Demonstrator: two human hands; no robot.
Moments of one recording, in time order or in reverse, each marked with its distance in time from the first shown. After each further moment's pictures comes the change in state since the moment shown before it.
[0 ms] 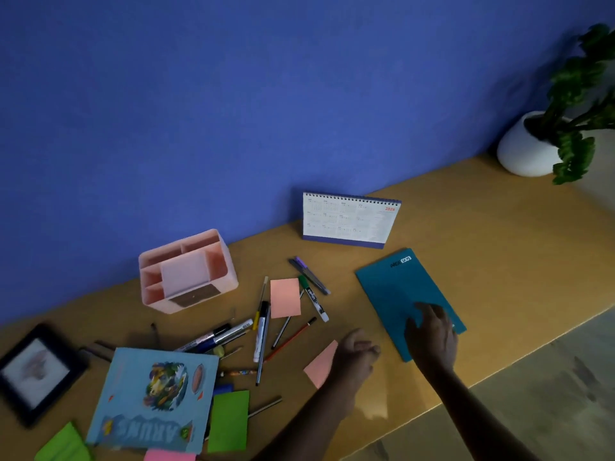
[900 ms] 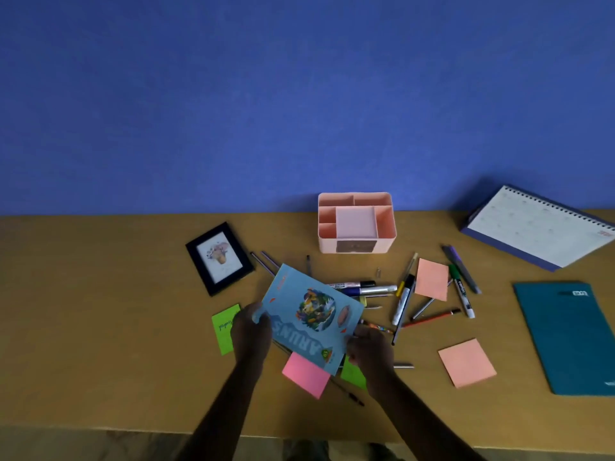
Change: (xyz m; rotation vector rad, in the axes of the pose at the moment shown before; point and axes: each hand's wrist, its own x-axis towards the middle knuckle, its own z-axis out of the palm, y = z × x) left_hand -0.153 -0.074 -0.418 0.105 1.035 0.200; right_hand -0.256 -0.276 0.149 0.465 -0.722 0.135
